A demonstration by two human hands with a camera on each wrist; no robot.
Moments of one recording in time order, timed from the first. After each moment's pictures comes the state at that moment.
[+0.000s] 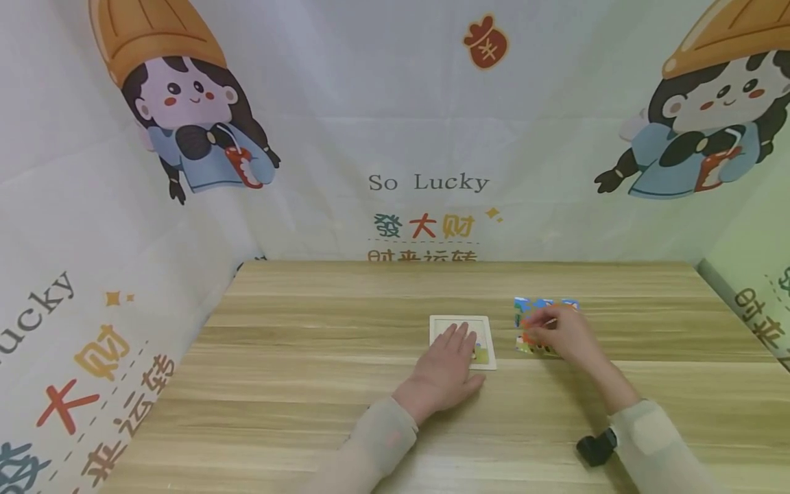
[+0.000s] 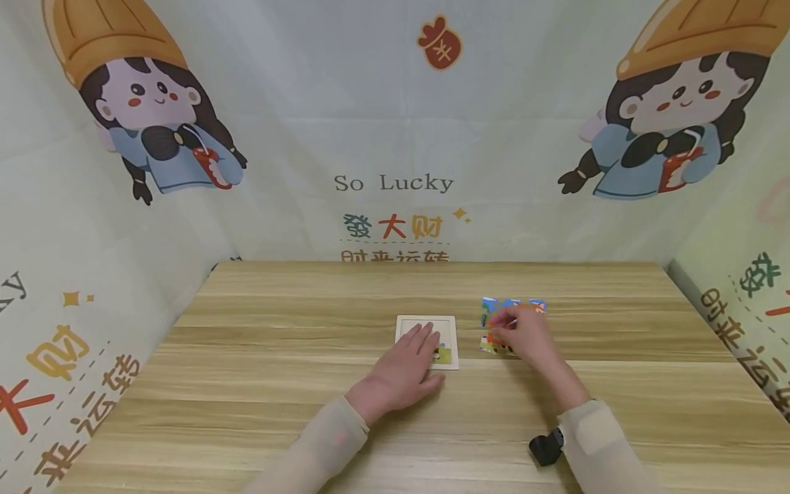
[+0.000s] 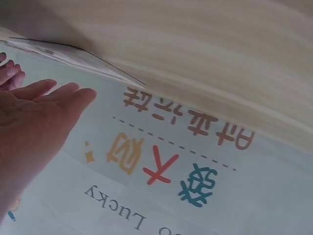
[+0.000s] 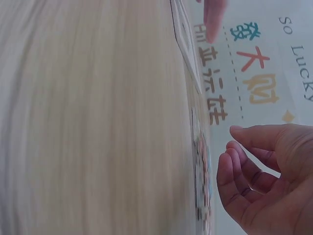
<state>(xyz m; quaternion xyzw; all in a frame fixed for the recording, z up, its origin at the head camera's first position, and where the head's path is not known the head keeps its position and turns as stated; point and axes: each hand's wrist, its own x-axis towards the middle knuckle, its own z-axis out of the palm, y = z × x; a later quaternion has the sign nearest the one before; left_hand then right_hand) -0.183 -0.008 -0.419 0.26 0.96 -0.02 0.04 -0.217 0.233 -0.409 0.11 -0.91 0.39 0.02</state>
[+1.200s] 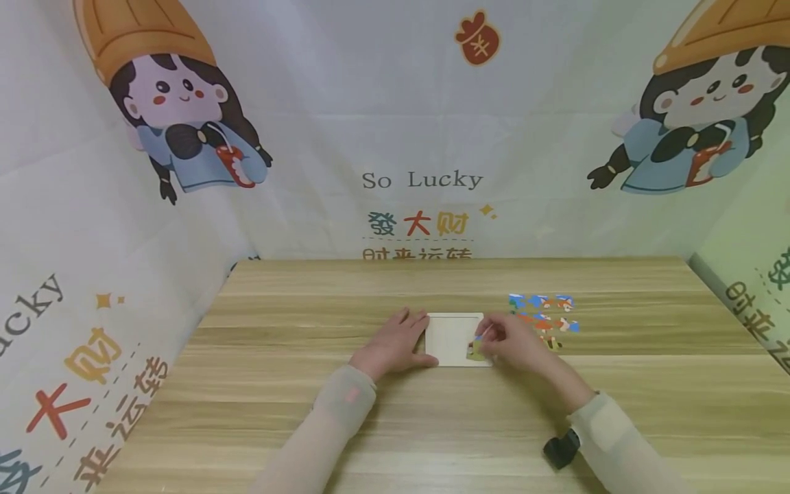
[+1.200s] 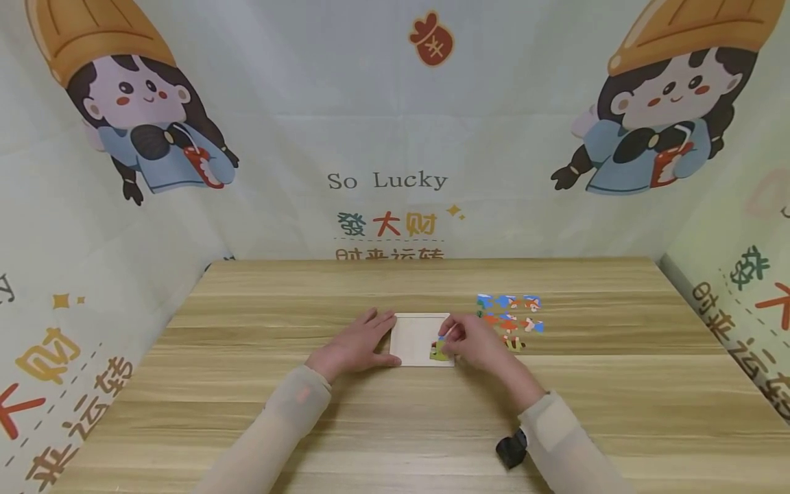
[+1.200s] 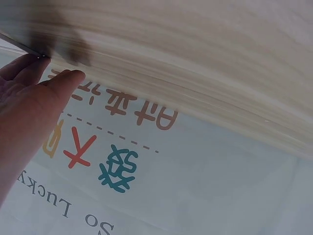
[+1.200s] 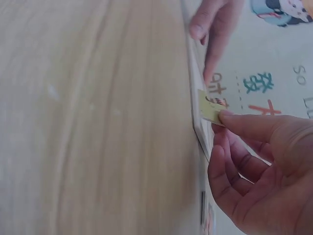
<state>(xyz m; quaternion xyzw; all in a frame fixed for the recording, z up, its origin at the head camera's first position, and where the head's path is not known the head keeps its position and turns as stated) -0.230 -0.074 -0.414 0.24 0.96 0.10 0.13 -0.220 0.178 -0.423 0.16 -0.88 0.44 -0.08</state>
